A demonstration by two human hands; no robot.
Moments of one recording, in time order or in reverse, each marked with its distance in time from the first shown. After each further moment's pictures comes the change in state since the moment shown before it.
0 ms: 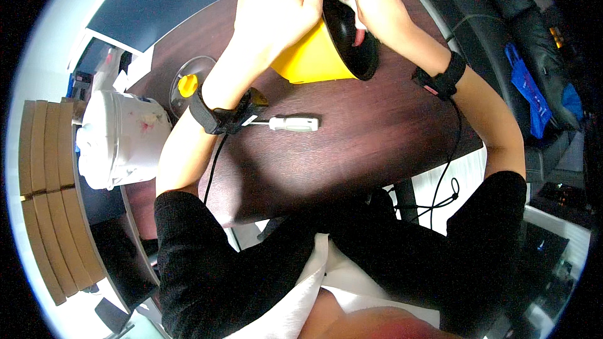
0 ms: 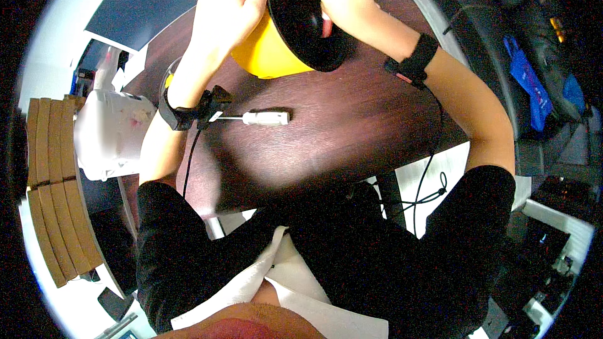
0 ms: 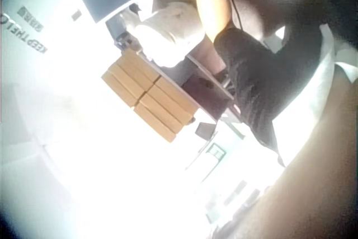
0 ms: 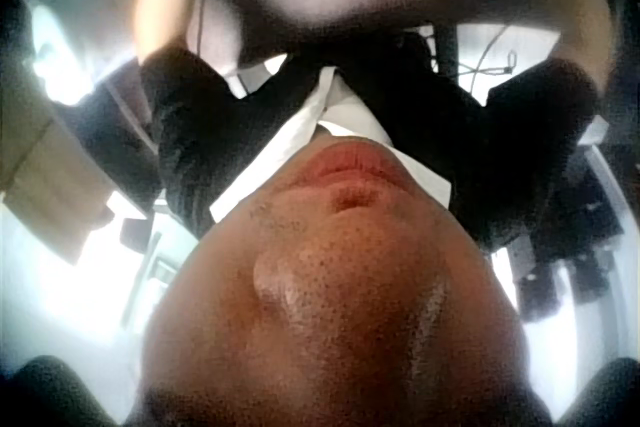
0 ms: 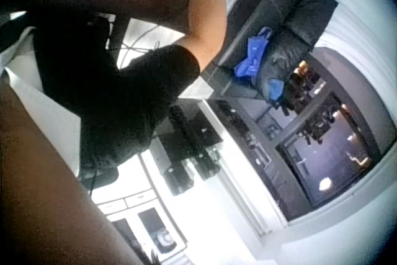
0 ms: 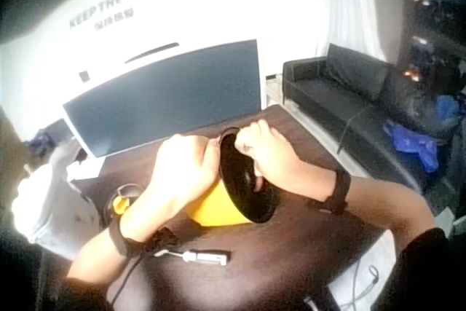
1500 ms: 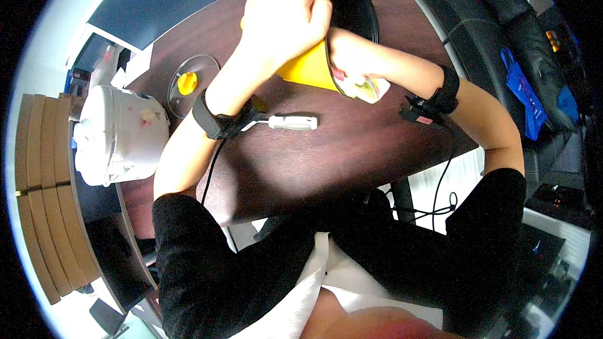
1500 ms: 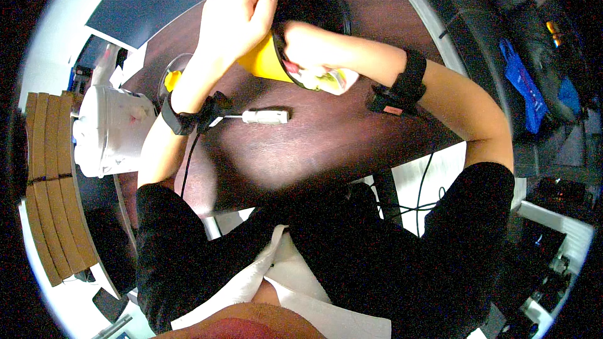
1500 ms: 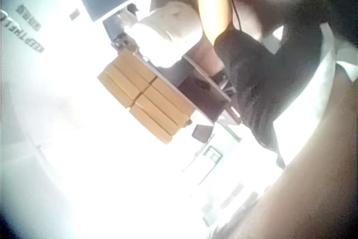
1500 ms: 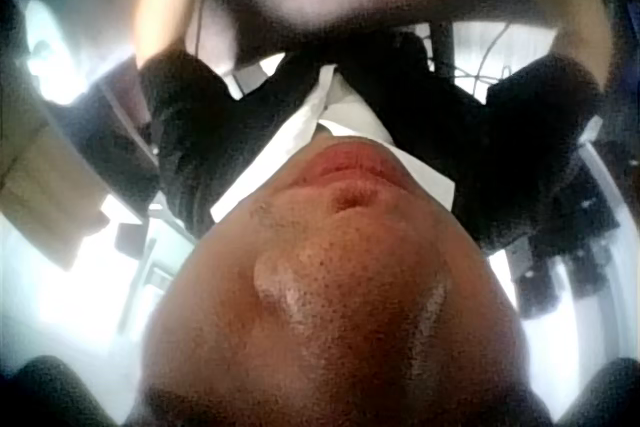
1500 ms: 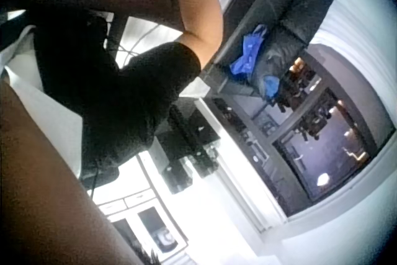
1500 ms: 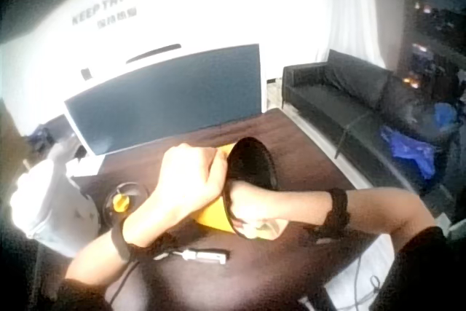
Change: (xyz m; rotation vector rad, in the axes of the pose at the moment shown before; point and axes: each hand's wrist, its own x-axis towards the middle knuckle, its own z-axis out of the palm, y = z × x) left_hand -0.018 -0.001 -0.002 -0.018 -0.007 0.011; right_hand -0.012 -0.066 -0.001 0.966 -0.806 0.277
